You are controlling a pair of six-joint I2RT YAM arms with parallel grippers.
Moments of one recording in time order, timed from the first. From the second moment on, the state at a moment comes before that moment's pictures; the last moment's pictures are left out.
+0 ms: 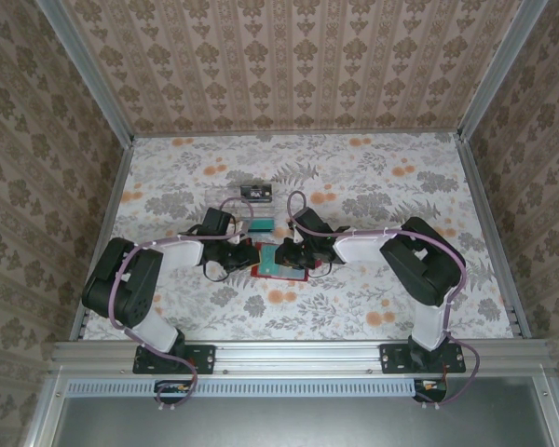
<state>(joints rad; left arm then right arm) -0.44 1.59 0.66 -0.14 0.59 -0.61 0.72 1.87 0.97 -0.02 -0.39 0.92</state>
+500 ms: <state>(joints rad) -0.44 1.59 0.65 -0.14 0.58 -0.62 0.70 1.84 0.94 0.00 -0.39 0.92</state>
